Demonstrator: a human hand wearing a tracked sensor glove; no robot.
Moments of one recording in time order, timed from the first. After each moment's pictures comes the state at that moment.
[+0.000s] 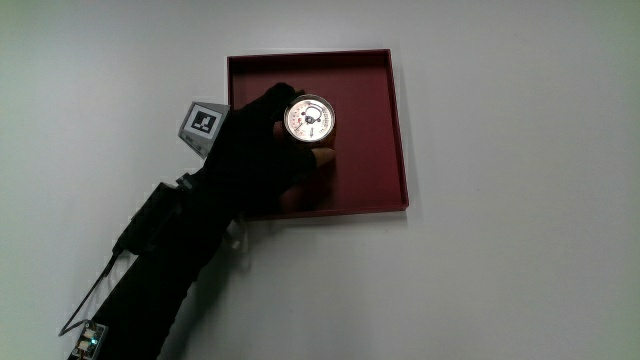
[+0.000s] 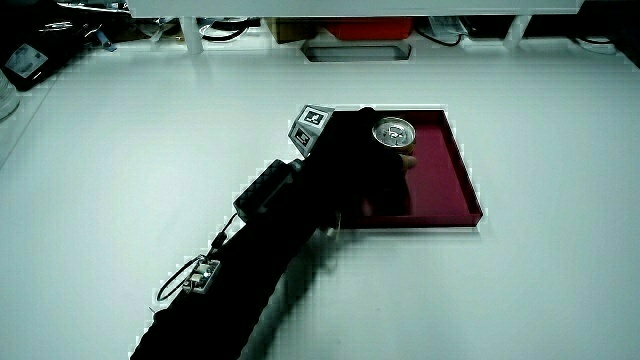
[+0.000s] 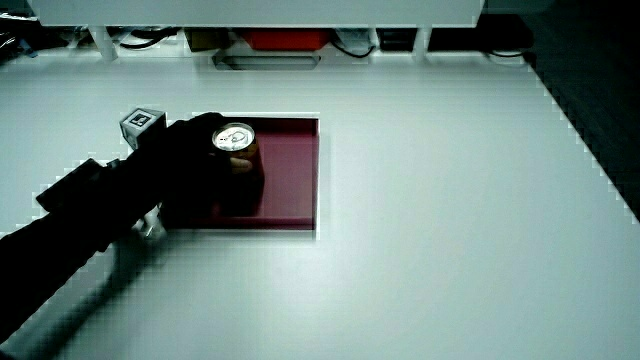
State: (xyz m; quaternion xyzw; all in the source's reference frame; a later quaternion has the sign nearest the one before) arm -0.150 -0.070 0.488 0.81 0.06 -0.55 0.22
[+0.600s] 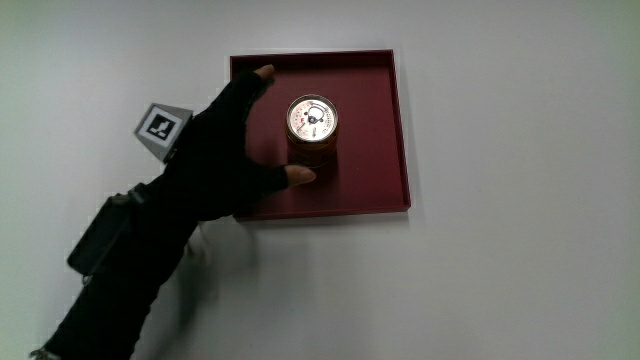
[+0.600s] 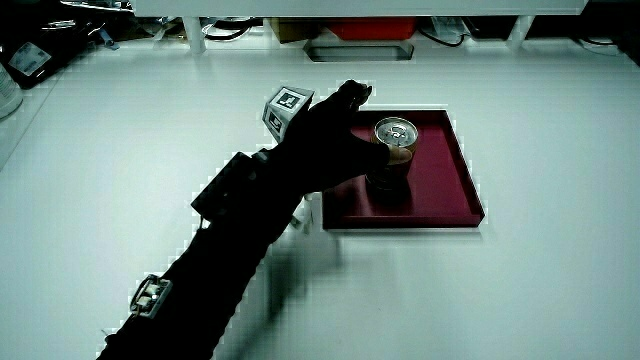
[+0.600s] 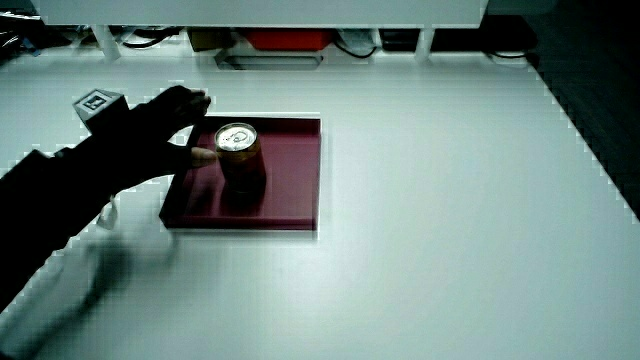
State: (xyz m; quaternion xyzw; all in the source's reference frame) arm -0.174 -0.059 0.439 0.77 0.11 -0.58 0.24
